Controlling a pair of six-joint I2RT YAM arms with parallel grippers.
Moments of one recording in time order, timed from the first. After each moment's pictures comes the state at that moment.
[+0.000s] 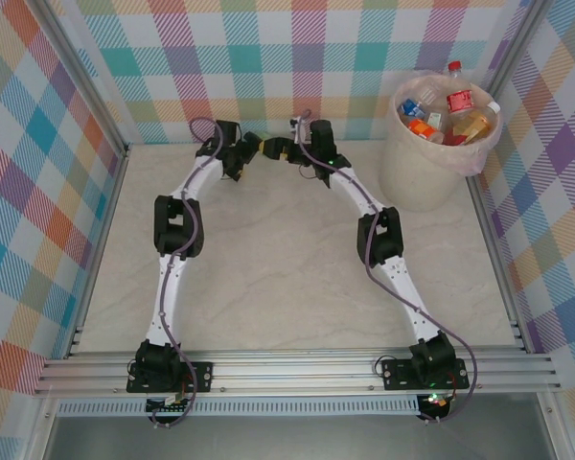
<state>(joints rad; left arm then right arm) -0.17 2.62 2.36 -0.47 0.18 -1.03 0.42 2.89 2.71 -0.08 -0.73 0.60</state>
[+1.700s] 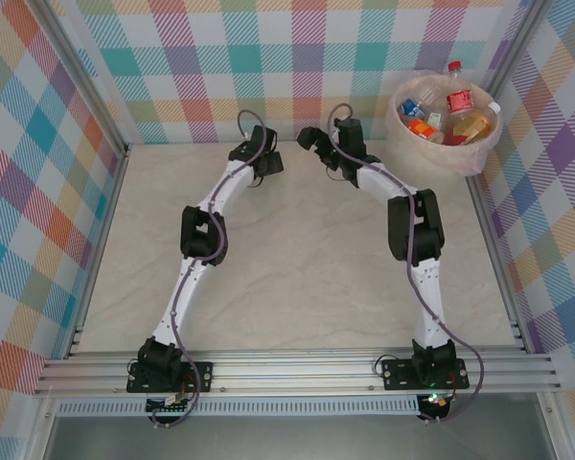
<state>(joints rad) -0.34 2.82 2.71 -0.77 -0.19 -0.51 0.31 2.36 1.92 0.03 -0.33 0.82</state>
